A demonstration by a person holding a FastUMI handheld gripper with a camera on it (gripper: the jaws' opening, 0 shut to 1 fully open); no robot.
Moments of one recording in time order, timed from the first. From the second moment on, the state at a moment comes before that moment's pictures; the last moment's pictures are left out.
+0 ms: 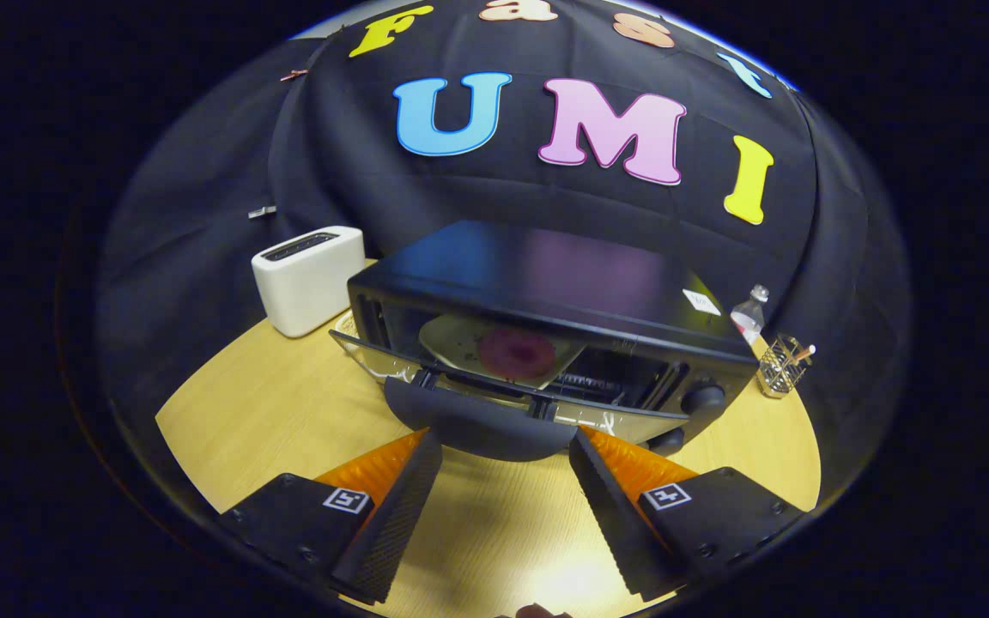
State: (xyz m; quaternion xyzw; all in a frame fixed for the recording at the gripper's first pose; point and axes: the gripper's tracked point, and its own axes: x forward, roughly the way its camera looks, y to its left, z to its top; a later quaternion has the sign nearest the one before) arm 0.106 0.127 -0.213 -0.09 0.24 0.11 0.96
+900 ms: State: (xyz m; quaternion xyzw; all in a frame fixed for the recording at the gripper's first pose) arm 0.025 -0.027 -0.064 -0.02 0.08 -0.05 1.00
